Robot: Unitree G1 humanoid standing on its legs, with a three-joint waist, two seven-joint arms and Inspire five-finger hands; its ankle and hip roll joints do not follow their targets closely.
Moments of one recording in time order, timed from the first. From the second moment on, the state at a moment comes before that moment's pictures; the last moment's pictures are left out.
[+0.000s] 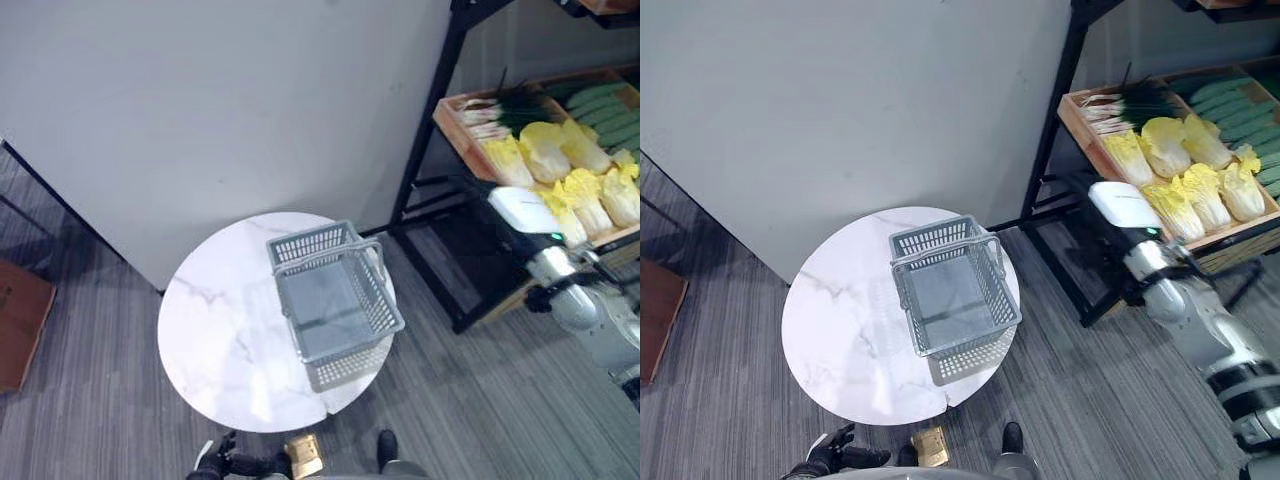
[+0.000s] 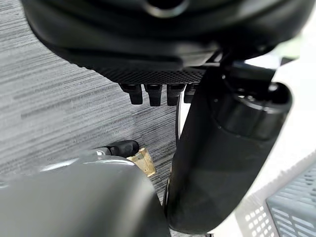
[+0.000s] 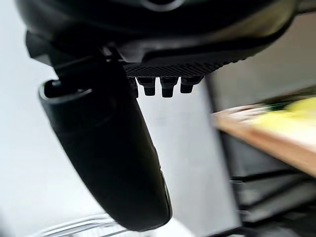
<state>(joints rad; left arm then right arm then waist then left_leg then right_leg) 0.02 0.21 -0.18 1.25 -0.16 -0.12 0.04 -0.35 -1.02 0.35 0.17 -0.32 -0.22 -0.12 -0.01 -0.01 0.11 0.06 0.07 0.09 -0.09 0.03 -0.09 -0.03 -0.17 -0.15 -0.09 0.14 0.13</state>
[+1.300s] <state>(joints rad) -0.10 0.22 -0.26 1.20 -0.22 -0.16 0.09 -0.86 -0.71 0.76 0.79 -0.32 -0.12 -0.10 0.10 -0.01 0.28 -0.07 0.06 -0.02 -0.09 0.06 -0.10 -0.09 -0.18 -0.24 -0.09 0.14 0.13</state>
